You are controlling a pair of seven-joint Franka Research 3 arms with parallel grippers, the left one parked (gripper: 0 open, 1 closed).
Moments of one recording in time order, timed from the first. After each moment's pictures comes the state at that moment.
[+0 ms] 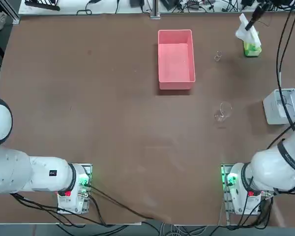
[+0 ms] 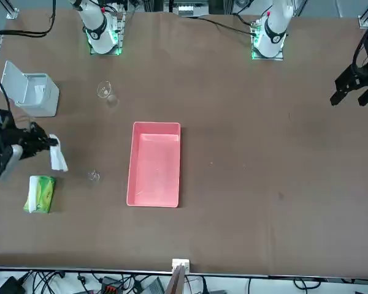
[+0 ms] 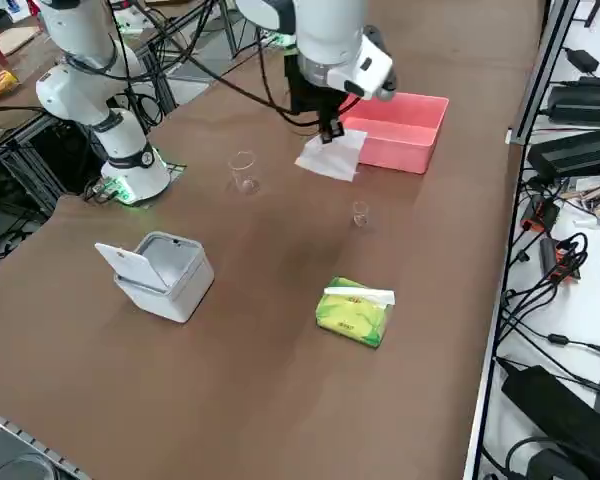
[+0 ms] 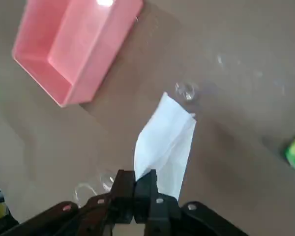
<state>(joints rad) -0.18 0.41 -0.01 -1.38 0.28 1.48 -0.82</state>
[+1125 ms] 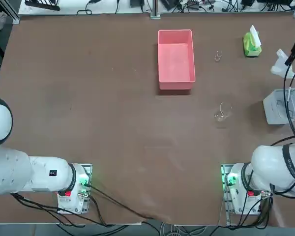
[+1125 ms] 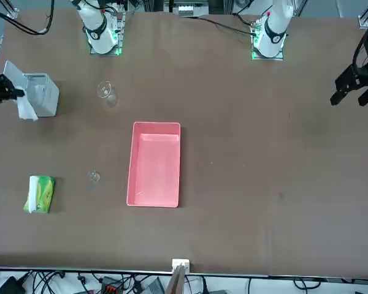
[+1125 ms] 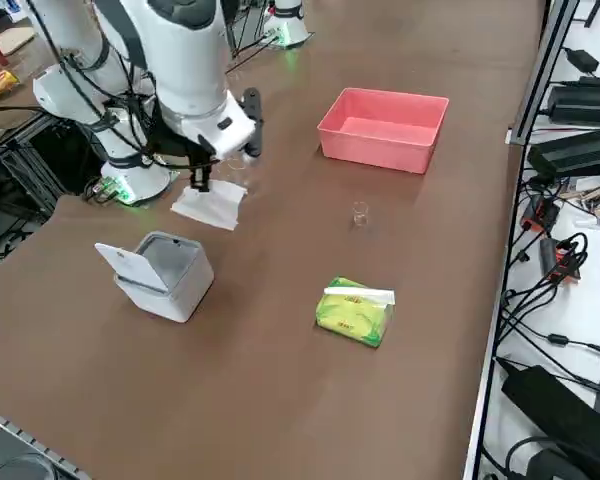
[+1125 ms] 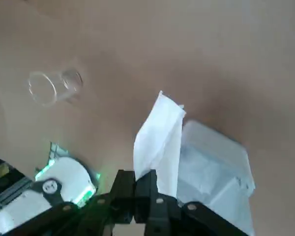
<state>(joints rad) -0.43 0.16 -0.02 -1.75 -0.01 1.48 -0.91</state>
